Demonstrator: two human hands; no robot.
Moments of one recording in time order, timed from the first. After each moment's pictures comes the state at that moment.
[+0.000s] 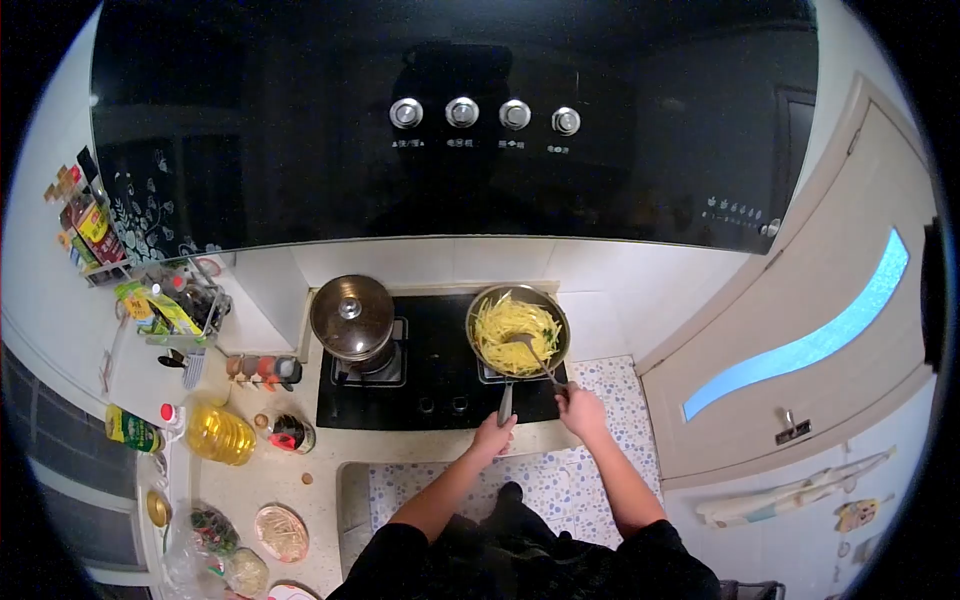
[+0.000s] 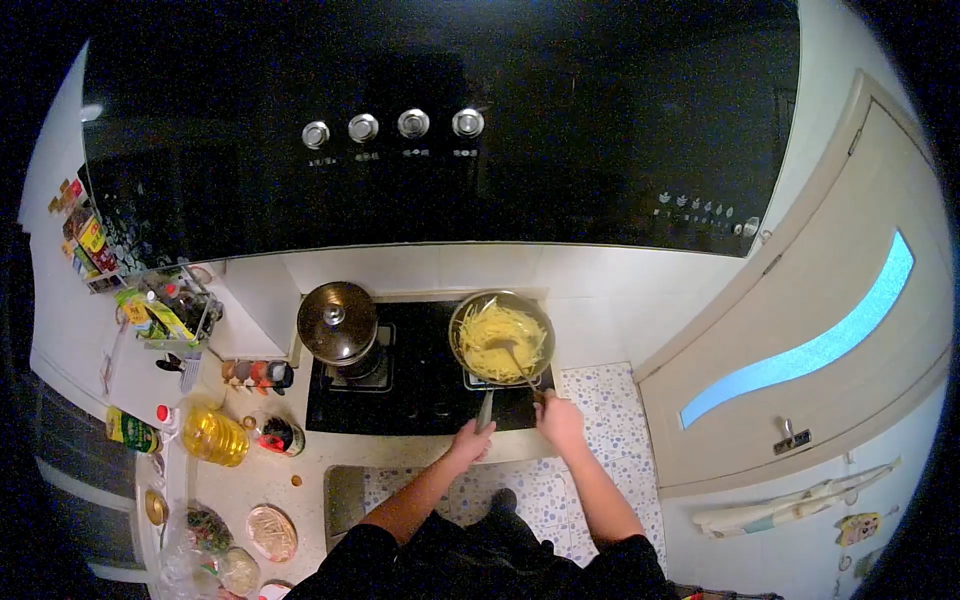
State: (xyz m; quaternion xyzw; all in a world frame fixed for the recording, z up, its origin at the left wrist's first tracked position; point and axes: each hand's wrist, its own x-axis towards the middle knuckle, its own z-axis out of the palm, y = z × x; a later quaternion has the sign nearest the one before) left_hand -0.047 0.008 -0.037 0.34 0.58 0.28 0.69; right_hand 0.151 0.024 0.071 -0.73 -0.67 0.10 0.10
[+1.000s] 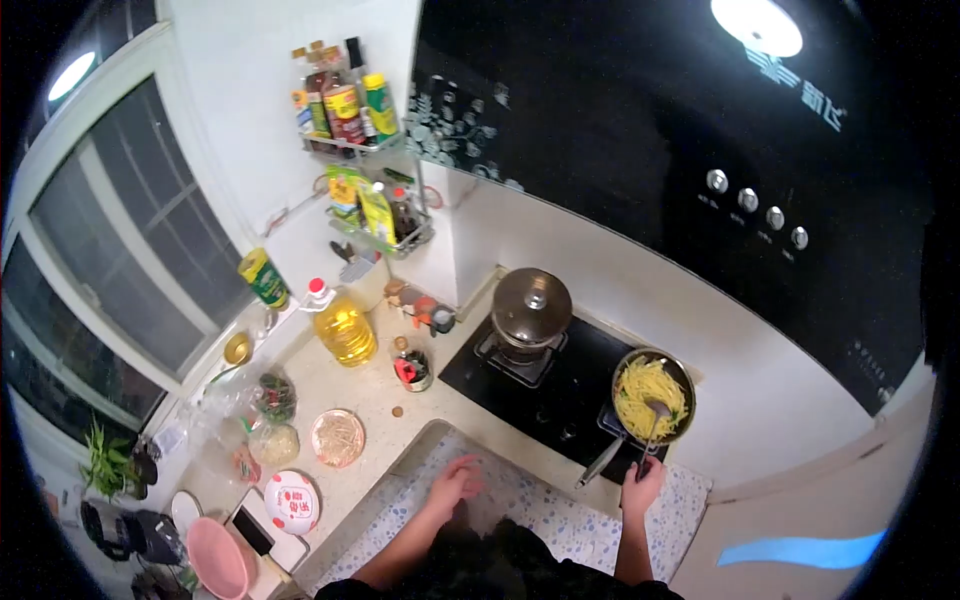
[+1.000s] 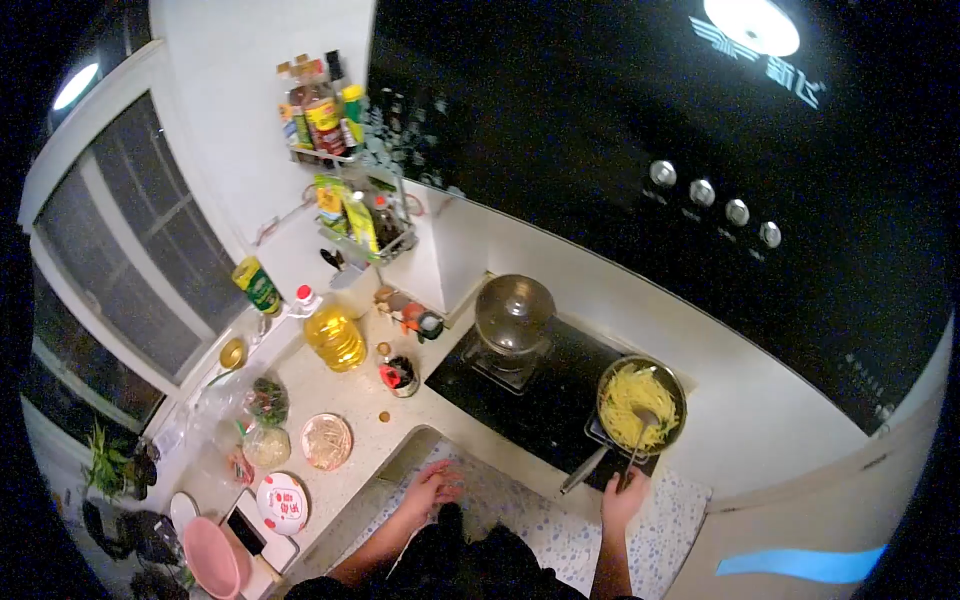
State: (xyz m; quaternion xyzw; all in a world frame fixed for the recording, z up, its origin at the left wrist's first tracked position) left_hand -0.219 -0.199 0.020 0.08 0.58 0.59 0.56; right_hand 0.114 0.010 -0.002 -0.62 -0.67 0.07 0.41
